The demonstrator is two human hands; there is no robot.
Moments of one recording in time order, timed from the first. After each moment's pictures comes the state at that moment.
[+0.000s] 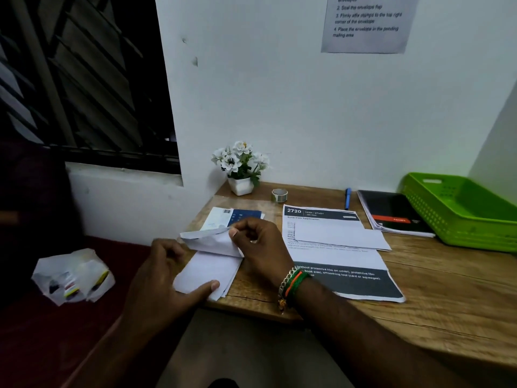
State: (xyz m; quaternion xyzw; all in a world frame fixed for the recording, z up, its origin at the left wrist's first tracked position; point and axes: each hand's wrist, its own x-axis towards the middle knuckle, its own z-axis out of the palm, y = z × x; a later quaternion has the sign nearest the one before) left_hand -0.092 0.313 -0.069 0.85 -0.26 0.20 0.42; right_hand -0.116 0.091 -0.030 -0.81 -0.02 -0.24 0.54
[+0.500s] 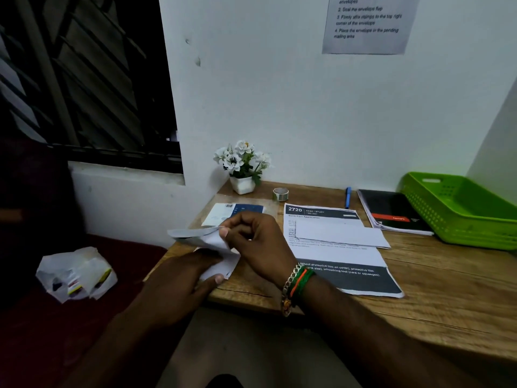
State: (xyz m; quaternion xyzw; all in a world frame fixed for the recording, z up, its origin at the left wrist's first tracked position) left_hand -0.091 0.305 -0.059 0.89 -0.38 0.11 0.22; right_hand -0.141 0.108 -0.003 -0.79 -0.09 -0.21 0.57
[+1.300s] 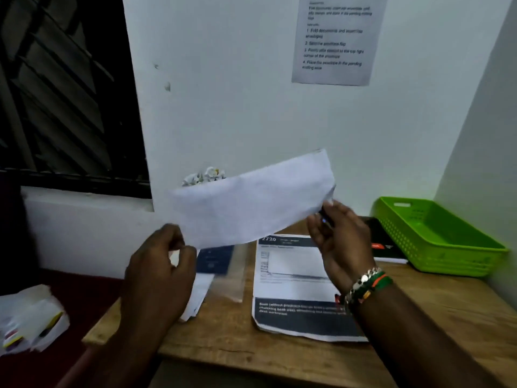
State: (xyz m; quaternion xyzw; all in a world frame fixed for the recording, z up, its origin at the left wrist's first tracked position) left_hand -0.105 0.221 0.016 0.81 -0.19 0.28 0.47; right_hand -0.178 -0.022 0.069 -0.38 0.13 -0.35 0.85
